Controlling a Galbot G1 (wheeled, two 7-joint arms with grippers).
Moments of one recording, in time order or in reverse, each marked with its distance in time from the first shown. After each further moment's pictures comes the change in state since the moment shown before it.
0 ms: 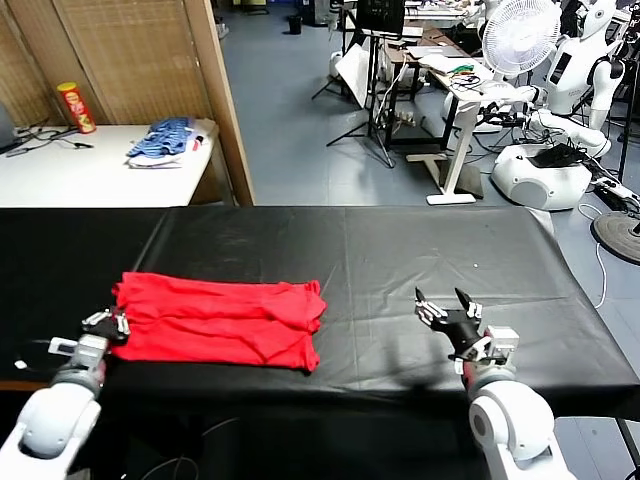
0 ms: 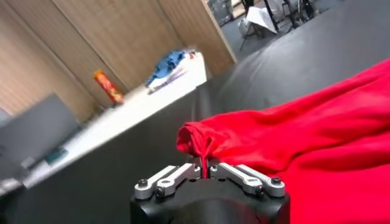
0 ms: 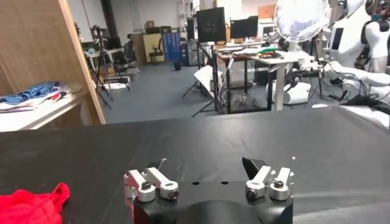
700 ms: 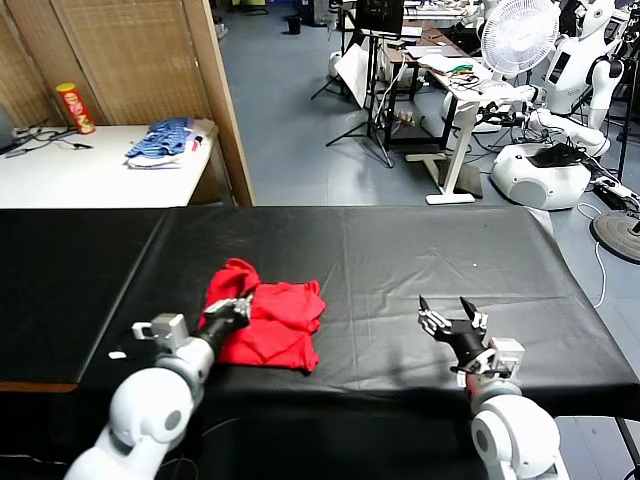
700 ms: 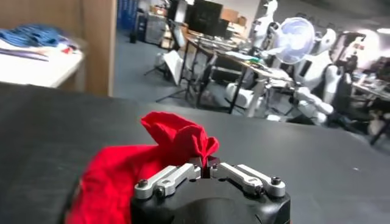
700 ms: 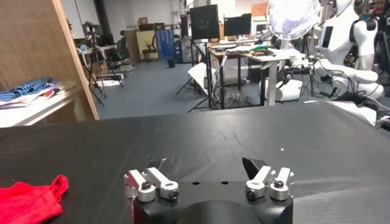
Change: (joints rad) left arm -0.149 -0.237 0.297 -0.216 -0.457 0.091 -0.101; right arm -0.053 0.019 0.023 0.046 -0.025 -0.008 0.006
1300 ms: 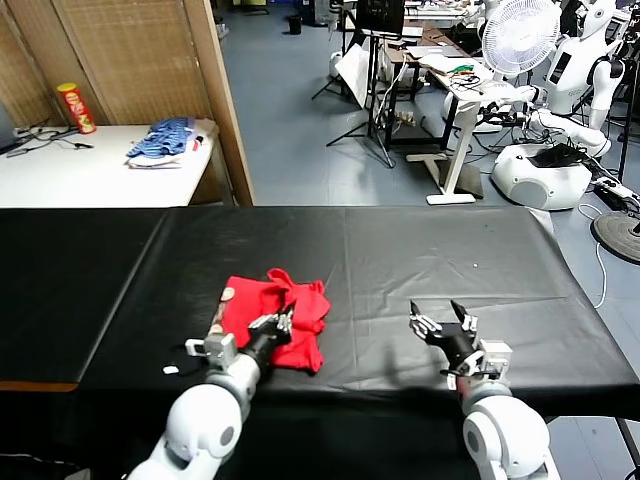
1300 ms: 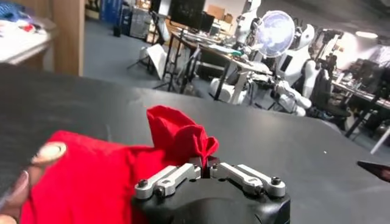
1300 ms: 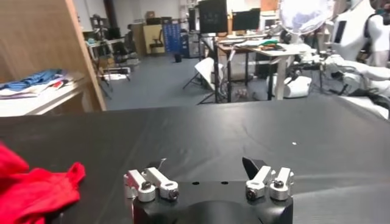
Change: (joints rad) left arm -0.003 -0.151 0.125 0.102 0.165 -0.077 0.061; right arm 0.022 -0.008 -0.050 -0.042 -0.036 0.014 -0.051
